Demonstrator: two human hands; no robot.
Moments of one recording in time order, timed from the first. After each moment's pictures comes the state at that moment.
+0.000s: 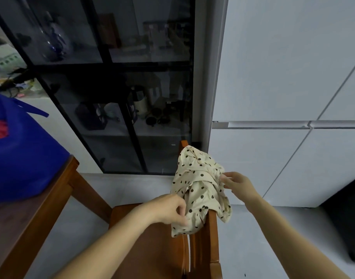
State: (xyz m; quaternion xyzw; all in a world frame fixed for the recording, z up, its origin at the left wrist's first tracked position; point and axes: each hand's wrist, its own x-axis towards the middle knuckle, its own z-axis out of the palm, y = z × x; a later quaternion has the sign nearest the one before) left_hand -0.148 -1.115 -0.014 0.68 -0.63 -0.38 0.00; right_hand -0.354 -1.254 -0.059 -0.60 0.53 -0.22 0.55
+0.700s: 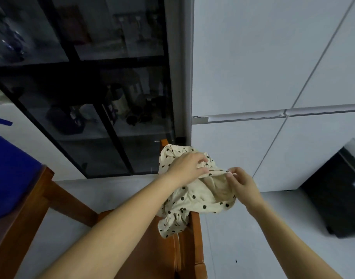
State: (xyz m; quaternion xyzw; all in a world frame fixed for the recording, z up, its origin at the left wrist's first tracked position) left_hand -0.205 -1.231 0.002 0.65 -0.70 -0.23 0.16; right_hand -0.401 -1.243 -0.051 -0.58 0.54 -0.34 0.51
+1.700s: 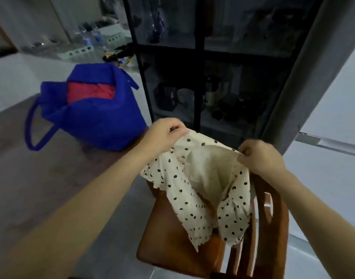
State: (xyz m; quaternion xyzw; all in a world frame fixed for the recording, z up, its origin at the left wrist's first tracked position) left_hand -0.001 -1.044 0.090 0.79 -0.46 -0.08 0.39; right_hand -0.193 -1.226 0.034 -0.91 0.37 -0.11 0.16
